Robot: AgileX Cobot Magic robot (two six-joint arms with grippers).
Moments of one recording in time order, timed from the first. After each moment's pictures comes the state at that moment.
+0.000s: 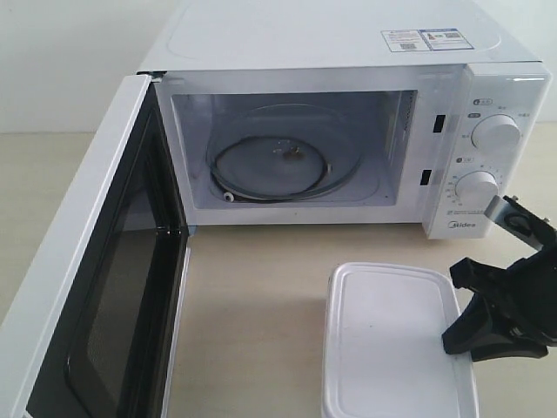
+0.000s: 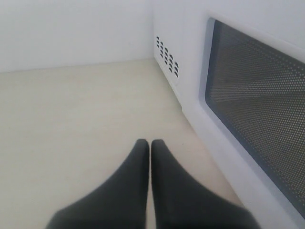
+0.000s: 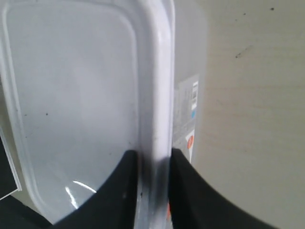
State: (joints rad) left arm -0.04 0.00 0.00 -0.07 0.31 0.09; right arm -0.15 1.63 -0.63 0.89 0.85 -0.66
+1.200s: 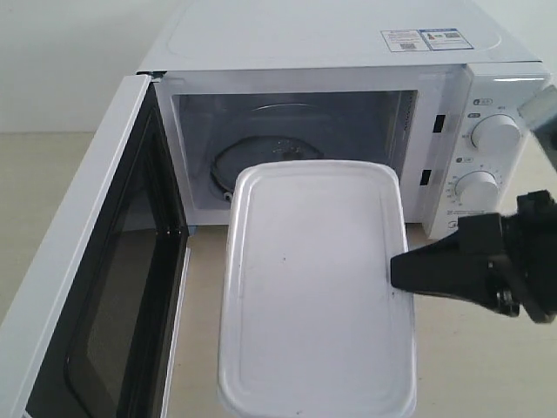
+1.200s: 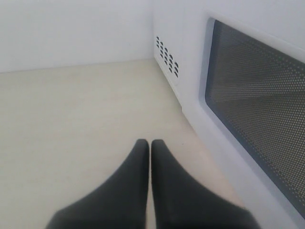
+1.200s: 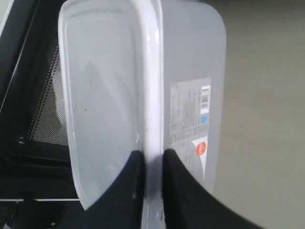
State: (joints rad) left arm -0.04 0.00 0.00 -0.07 0.31 0.09; right arm 0.04 1.07 -0.50 1.28 0.86 -0.86
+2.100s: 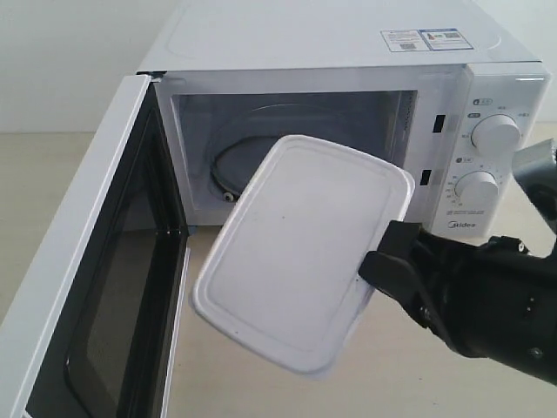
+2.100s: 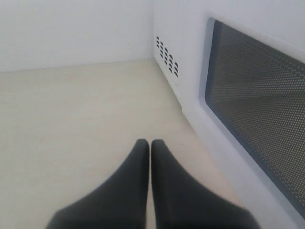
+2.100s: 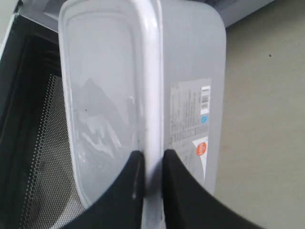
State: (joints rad) left arm -0.04 0.00 0.00 -0.07 0.31 0.09; right arm 0.78 1.03 -0.34 0.74 -0.23 0.33
